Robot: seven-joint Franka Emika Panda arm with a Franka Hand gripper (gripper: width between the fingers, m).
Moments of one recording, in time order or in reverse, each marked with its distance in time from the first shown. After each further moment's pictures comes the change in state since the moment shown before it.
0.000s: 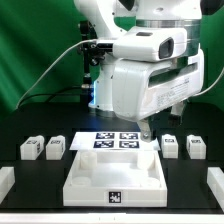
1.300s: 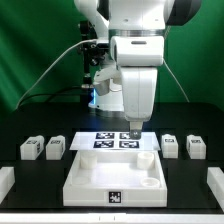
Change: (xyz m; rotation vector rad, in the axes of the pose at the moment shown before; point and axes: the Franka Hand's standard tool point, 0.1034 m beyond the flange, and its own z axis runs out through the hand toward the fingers) arm -0.078 -0.033 0.031 -0.041 0.012 -0.666
